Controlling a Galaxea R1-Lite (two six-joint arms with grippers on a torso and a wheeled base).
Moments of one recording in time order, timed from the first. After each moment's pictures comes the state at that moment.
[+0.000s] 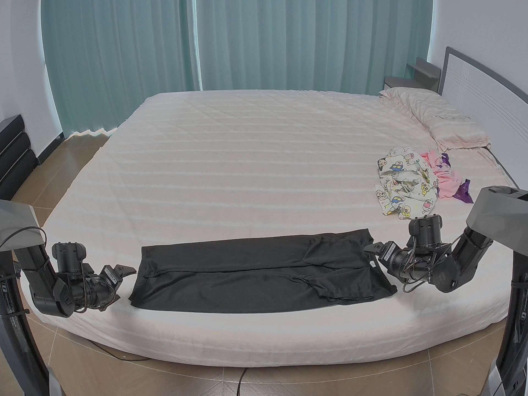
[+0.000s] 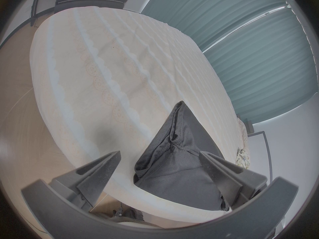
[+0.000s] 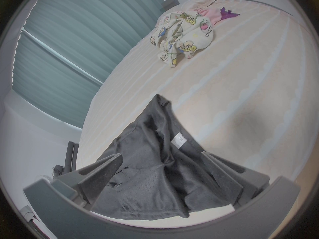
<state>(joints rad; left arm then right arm) 0.22 2.22 -0.48 -1.00 -0.33 -0.76 0.18 2.28 -0.79 -0.84 0.07 0.81</state>
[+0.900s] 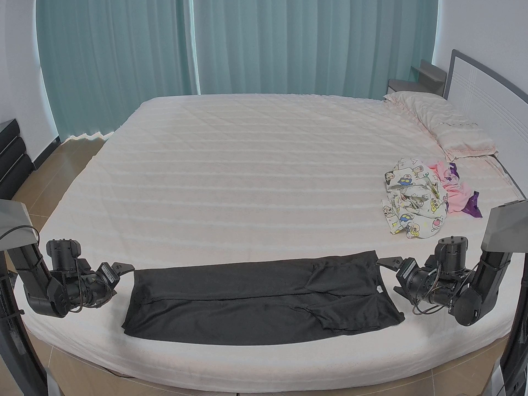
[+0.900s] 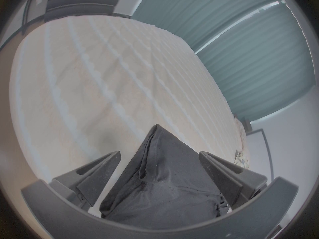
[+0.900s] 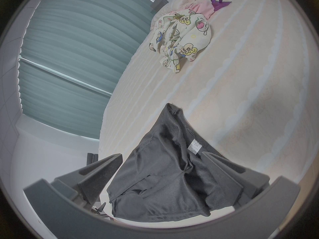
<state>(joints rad) 0.22 2.15 -0.44 -1.00 -0.35 -0.69 0.16 2.19 -0.38 -1.26 0.17 0.97</state>
